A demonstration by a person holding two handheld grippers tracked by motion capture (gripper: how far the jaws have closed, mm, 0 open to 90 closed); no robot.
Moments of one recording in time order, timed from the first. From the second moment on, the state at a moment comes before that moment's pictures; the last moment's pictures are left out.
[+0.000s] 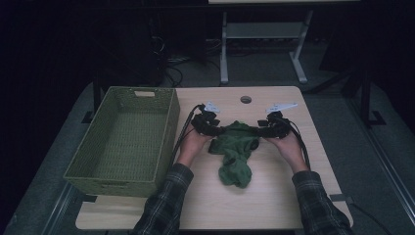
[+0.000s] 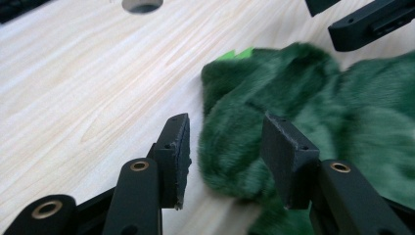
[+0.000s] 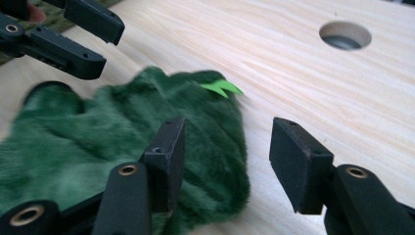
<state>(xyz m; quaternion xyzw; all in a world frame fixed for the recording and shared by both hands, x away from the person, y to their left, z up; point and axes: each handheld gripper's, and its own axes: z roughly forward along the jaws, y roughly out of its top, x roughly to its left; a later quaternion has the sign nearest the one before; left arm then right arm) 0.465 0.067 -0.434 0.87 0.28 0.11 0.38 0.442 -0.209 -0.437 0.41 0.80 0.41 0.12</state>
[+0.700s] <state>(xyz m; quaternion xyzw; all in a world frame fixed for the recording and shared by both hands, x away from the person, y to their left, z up) 0.487 0.065 -0.468 0.88 0.29 0.07 0.37 0.457 -0.204 -0.469 0.43 0.82 0.37 0.08</state>
